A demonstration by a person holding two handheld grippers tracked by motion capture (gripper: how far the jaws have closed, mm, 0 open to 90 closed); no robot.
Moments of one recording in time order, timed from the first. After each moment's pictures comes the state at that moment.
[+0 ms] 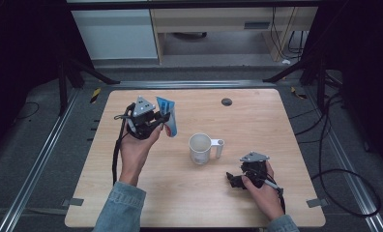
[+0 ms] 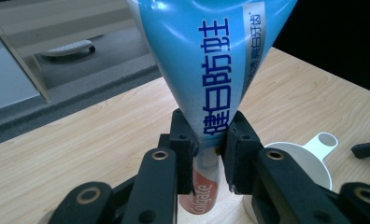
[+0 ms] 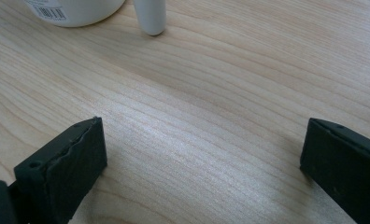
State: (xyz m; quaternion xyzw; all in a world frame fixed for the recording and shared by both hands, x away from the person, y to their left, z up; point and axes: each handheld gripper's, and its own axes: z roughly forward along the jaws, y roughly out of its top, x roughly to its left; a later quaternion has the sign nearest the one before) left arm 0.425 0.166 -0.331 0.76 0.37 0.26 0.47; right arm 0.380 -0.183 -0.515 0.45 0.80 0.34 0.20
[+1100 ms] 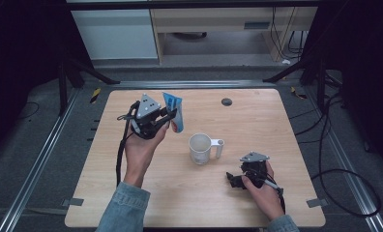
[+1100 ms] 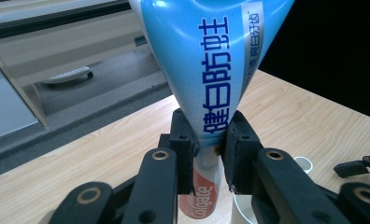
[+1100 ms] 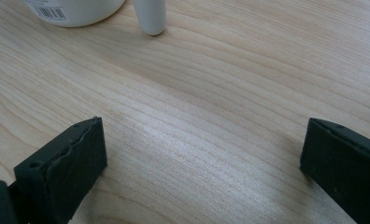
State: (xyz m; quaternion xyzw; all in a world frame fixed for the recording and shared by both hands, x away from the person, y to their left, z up) left arm 0.413 0.148 -0.312 0.75 0.33 0.29 0.49; right arm 0.380 -0.184 -0.515 0.45 0.80 0.34 0.20
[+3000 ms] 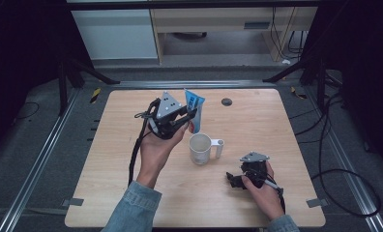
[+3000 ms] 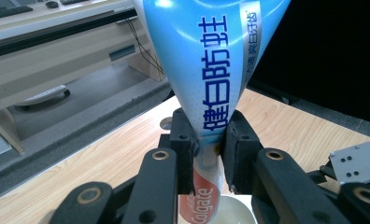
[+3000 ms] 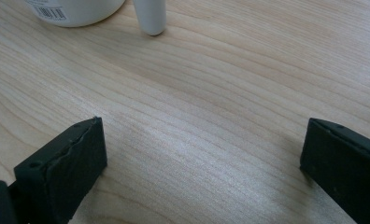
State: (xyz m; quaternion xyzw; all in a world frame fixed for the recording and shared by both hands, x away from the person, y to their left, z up) left arm 0.402 0.103 -0.294 0.77 0.28 0.27 0.51; right arm 0.380 -0.184 -0.515 0.45 0.80 0.34 0.20
